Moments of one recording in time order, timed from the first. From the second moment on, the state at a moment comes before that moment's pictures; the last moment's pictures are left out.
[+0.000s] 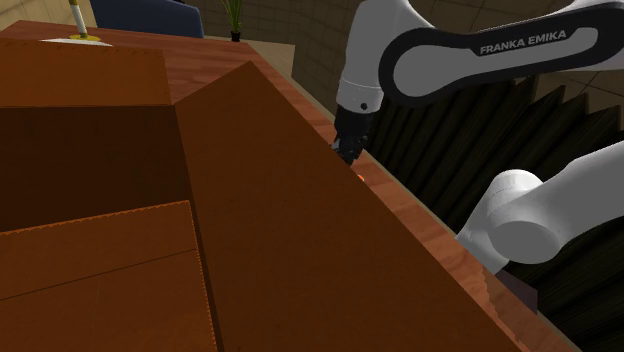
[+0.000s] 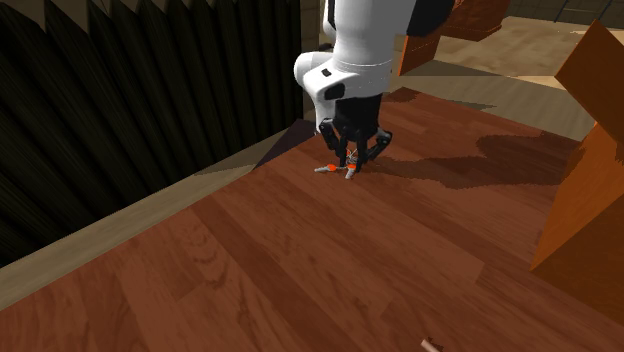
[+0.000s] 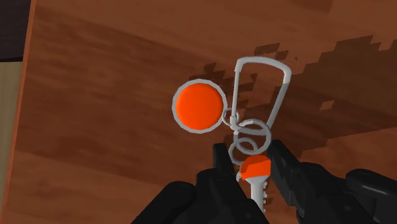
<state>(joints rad) 0.12 -0.51 0.24 -2.52 0.15 1.96 0.32</state>
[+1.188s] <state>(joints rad) 0.10 -0.54 0.23 -2.41 0.11 1.80 0.32</state>
